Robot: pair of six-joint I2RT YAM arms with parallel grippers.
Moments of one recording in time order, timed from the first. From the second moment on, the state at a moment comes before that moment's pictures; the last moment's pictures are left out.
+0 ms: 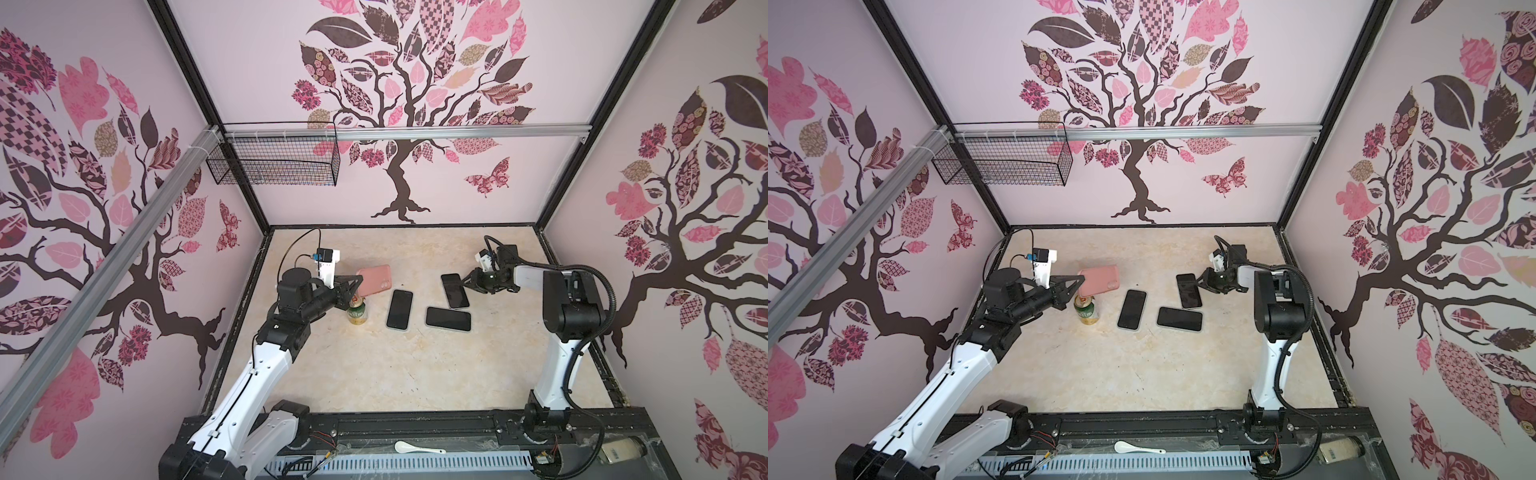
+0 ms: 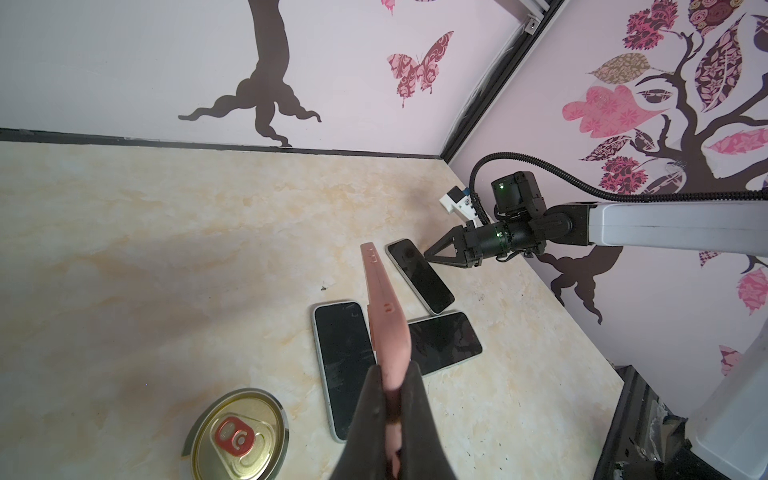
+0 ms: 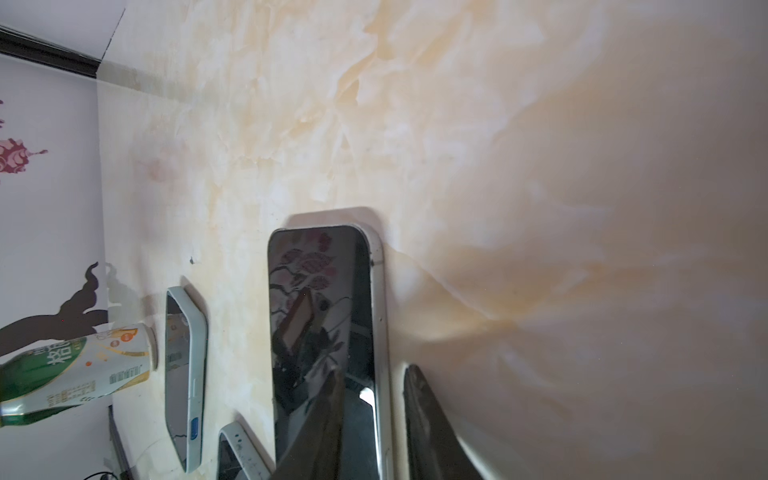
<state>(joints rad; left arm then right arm) -0.25 0.95 0.75 -0.10 0.48 -0.32 -0.01 2.02 1.21 -0.23 -0.62 0.25</state>
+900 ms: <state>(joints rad) -0.70 1.19 0.75 0.51 -0.12 -0.22 0.00 1.45 0.63 0.44 -0.69 1.20</state>
